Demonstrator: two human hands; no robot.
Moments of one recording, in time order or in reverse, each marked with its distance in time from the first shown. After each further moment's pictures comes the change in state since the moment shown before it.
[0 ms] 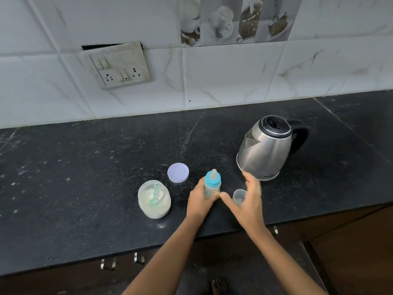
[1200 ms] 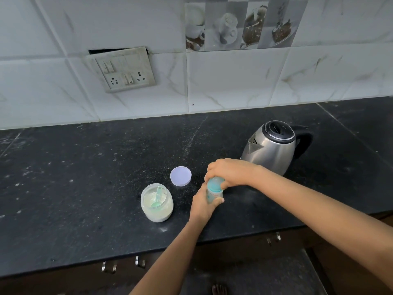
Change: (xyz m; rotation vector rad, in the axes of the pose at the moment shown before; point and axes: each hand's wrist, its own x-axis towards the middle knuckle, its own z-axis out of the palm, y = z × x) left_hand 0.006 -0.007 0.004 -0.053 -0.004 -0.019; right_hand 0.124 -0.095 -0.001 -0.868 -1.105 -0.734
